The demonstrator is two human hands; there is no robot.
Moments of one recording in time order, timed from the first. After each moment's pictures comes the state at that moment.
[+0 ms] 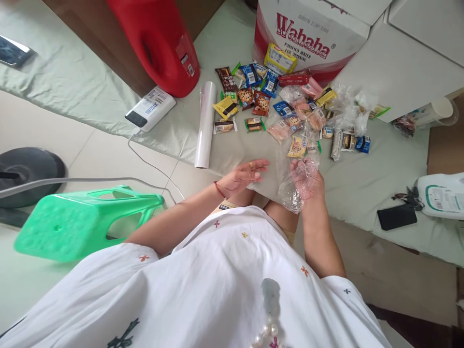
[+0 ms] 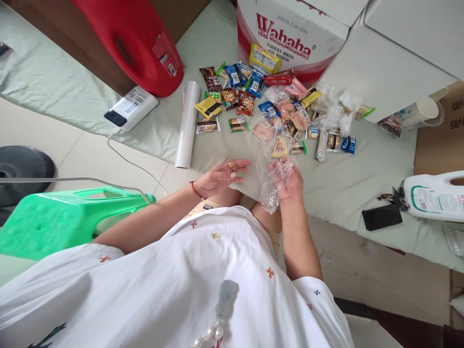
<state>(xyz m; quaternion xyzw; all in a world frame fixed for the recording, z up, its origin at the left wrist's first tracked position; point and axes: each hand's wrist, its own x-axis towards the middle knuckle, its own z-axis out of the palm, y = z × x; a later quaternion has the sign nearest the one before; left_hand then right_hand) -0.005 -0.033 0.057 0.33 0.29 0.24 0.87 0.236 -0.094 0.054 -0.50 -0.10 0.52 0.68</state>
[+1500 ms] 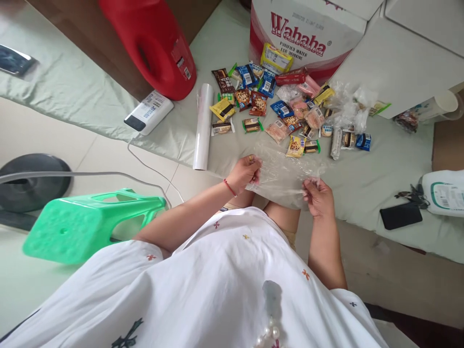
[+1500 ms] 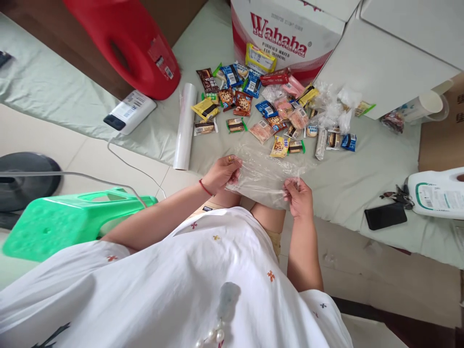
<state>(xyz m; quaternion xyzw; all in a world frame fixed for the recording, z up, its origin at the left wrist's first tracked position) 0.025 -0.030 0.063 0.41 0.48 0.24 0.74 0.262 -0.161 0.059 -0.68 -0.17 0.46 0.54</state>
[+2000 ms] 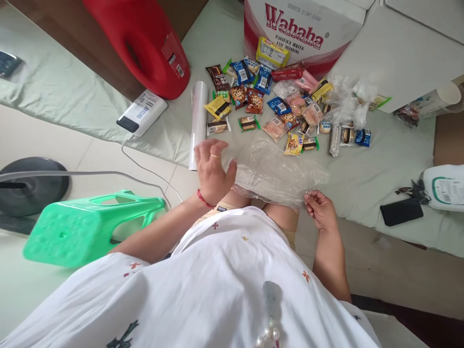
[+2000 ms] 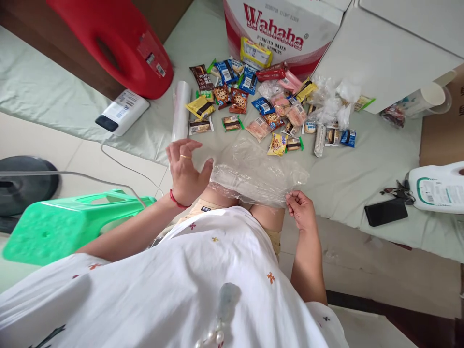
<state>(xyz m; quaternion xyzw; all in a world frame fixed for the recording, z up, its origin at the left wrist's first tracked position) -0.033 -0.035 0.082 0.74 0.53 0.35 0.21 0.267 -0.207 0.053 -0.71 -0.16 0.49 0.48</state>
